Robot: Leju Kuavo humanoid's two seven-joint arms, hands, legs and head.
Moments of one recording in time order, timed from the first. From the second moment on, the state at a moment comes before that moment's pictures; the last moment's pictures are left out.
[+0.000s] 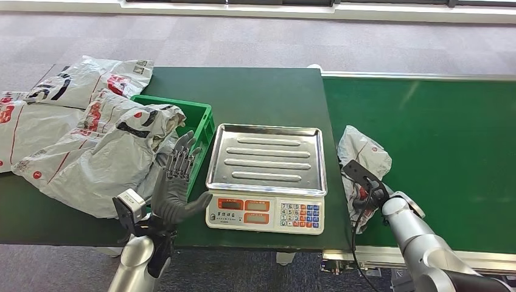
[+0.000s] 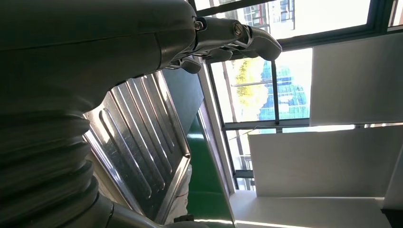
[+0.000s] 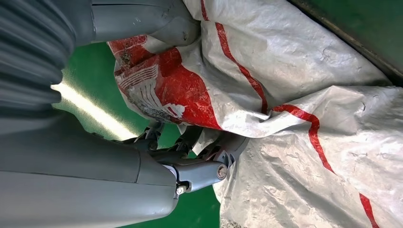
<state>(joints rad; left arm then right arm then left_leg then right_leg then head) -0.11 -0.17 -0.31 -1.41 0.00 -0.14 -0.61 -0.72 -0.07 0.11 -0.31 0.94 0.05 0.07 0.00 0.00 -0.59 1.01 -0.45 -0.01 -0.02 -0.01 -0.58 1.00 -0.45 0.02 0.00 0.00</state>
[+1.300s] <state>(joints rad) -0.09 -0.17 -0.31 -1.44 -0.01 -0.11 -0.62 -0.71 -0.04 -0.13 -0.50 0.55 -0.47 -0.39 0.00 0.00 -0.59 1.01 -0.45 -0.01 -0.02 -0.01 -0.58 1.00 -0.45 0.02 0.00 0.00</state>
